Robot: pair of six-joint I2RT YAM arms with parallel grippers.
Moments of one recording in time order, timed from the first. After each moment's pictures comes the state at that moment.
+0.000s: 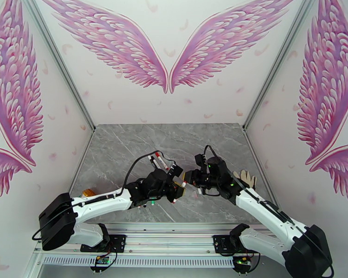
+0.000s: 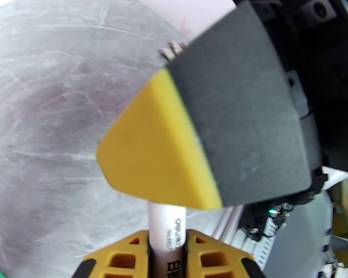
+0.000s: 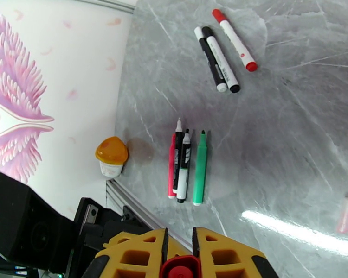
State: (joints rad) left arm -1.02 1.39 0.83 0.01 0.16 -0.42; right arm 0.49 1.06 0.72 -0.29 -0.49 0.85
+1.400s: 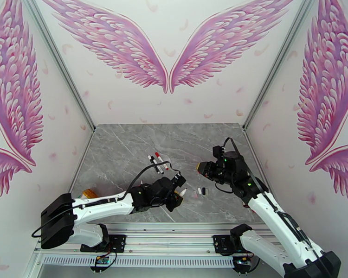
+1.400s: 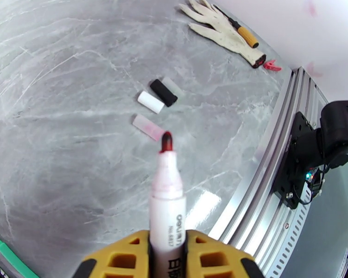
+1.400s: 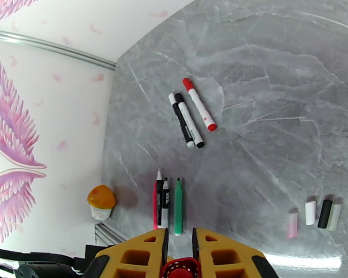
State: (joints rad) left arm -1.09 1.40 0.83 -0.15 0.07 -0.38; right arm 0.34 0.95 0.85 -0.51 -0.37 0.75
